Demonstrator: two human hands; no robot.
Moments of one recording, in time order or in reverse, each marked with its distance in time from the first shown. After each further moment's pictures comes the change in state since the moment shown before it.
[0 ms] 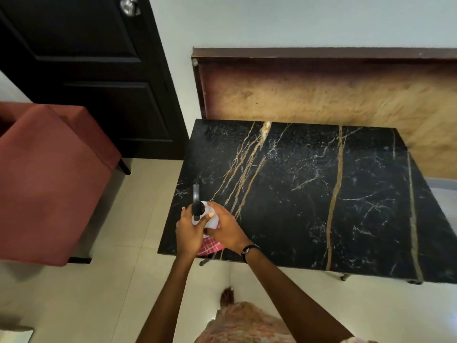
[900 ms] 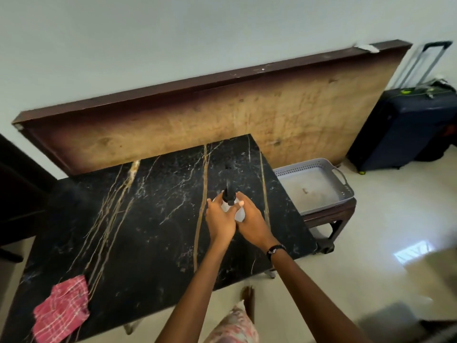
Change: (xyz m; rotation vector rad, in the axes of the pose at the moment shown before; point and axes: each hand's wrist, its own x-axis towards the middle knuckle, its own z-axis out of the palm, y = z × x) left_hand -0.151 0.245 0.377 -0.076 -0.344 0.275; right_hand -0.190 0.154 -0.382 0.053 0.562 0.080
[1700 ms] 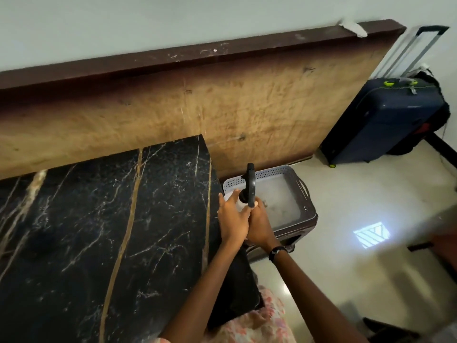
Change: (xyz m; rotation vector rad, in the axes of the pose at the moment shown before) left_hand 0.103 0.068 0.245 0.115 -0.138 -0.066; right_hand 0.136 0.162 -0.175 -0.154 0.098 0.002
